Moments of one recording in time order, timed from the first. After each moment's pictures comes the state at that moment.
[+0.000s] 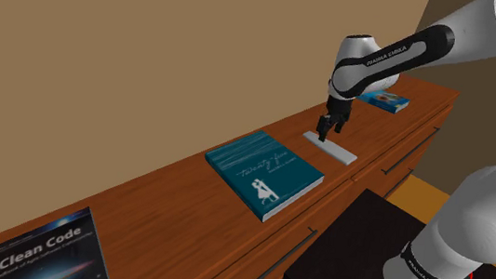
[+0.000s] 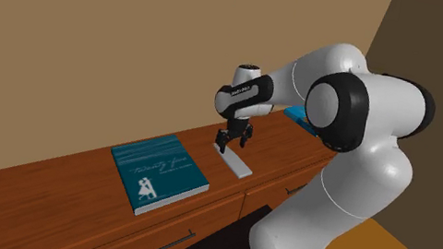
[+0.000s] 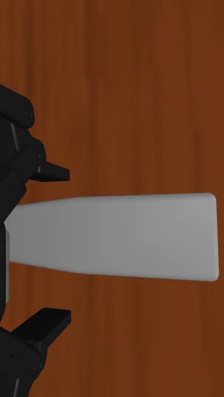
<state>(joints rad) -0.09 -0.26 -0.23 -2.51 -0.08 2.25 -0.20</state>
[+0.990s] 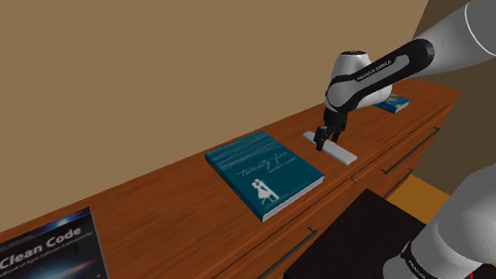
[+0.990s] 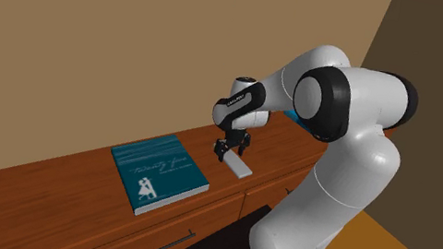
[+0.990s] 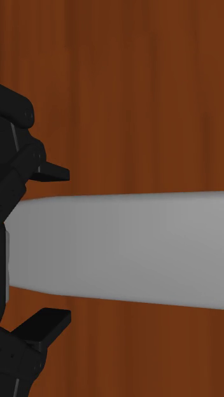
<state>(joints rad) -0.08 -0.17 -0.24 -2.55 -0.07 2.38 -0.21</state>
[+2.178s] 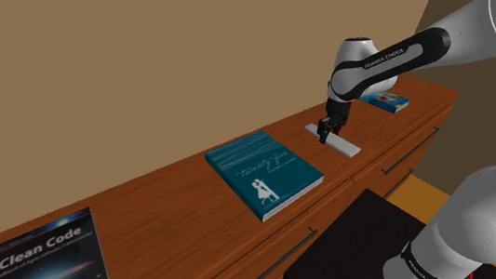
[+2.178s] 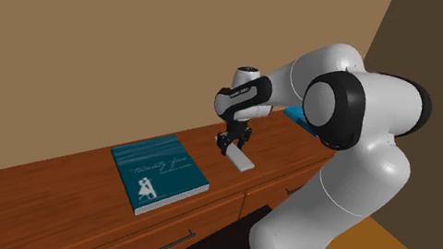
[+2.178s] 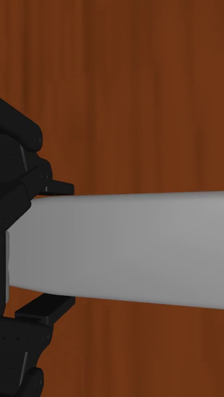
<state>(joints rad) -0.09 -0.24 -0.24 -2.52 -0.09 2.27 -0.20</state>
